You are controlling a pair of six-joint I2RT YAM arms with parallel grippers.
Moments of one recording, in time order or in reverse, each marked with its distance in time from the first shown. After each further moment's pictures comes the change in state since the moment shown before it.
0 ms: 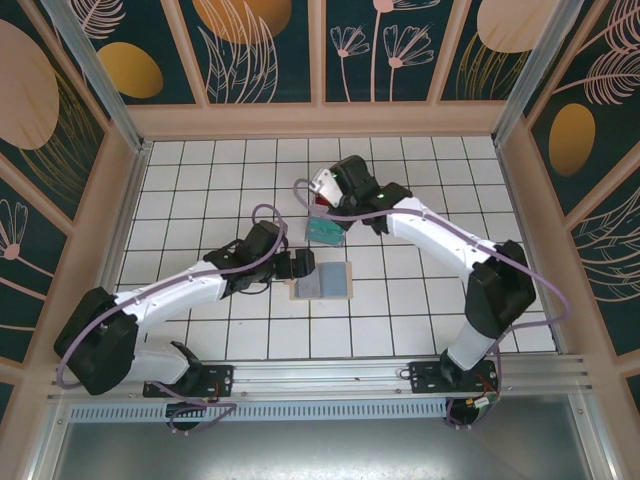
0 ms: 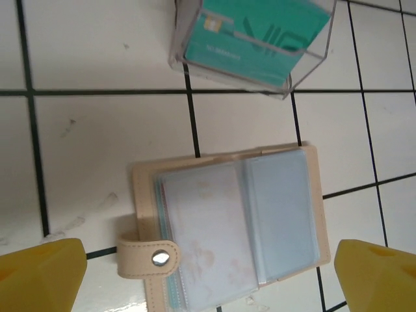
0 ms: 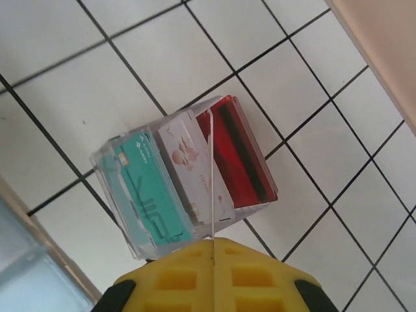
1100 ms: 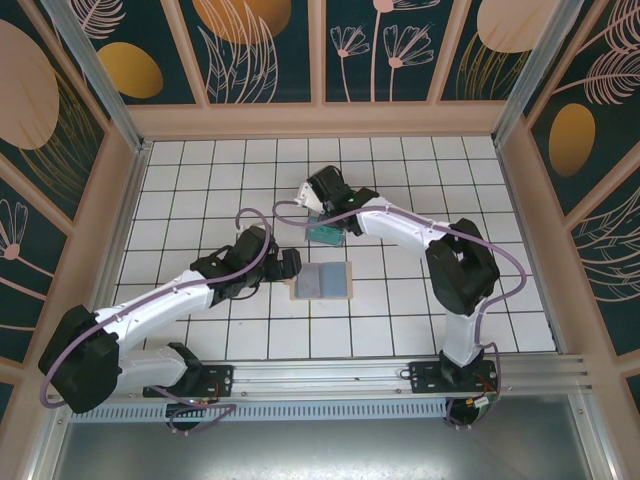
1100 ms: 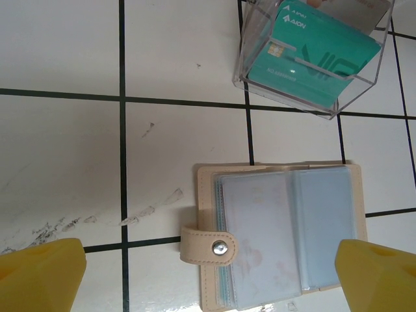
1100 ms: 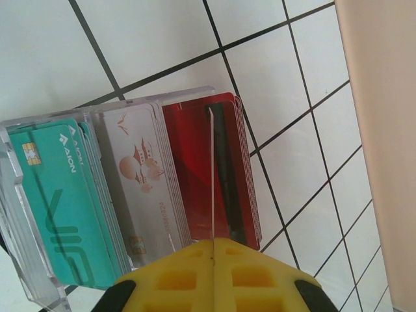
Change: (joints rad) left arm 0.006 -0.092 -0.050 -0.071 -0.120 -0.026; right arm 0.018 0.200 0.037 0.132 0.193 -0.219
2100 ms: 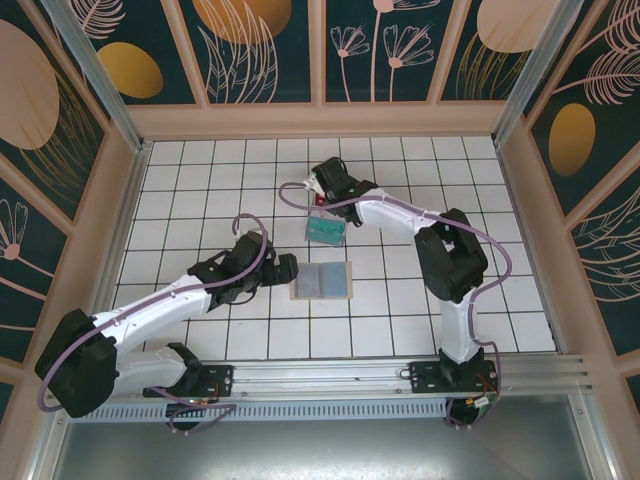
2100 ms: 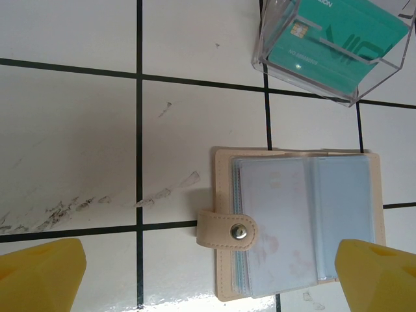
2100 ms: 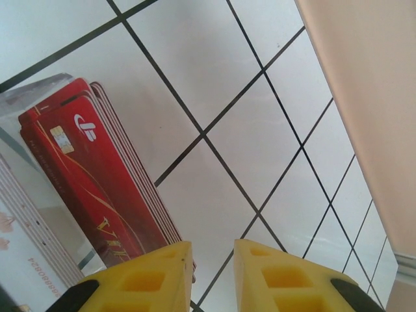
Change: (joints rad) left arm 0.001 -0.028 -0.046 0.000 0.001 -0.022; right arm -0.064 0.105 0.082 0.040 0.108 0.132
